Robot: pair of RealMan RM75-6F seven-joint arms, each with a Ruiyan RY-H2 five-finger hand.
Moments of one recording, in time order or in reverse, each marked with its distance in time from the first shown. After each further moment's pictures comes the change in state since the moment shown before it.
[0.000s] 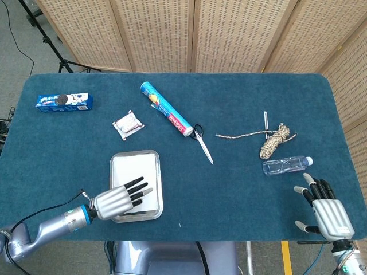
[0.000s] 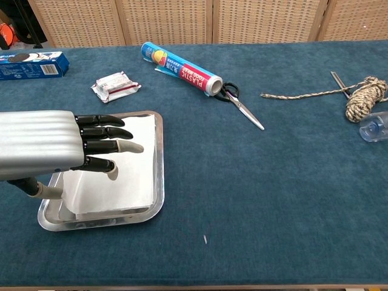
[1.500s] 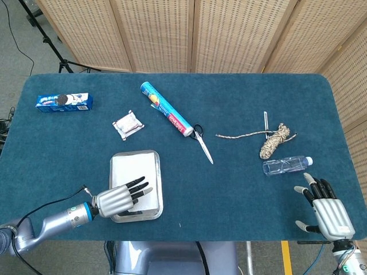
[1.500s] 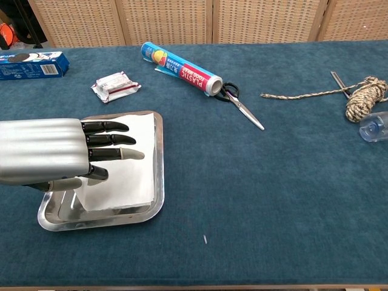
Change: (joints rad) left arm -0.007 -0.073 0.005 0.141 0.051 0.022 0.046; right arm 0.002 0.004 0.001 0.000 0.002 -0.002 0.003
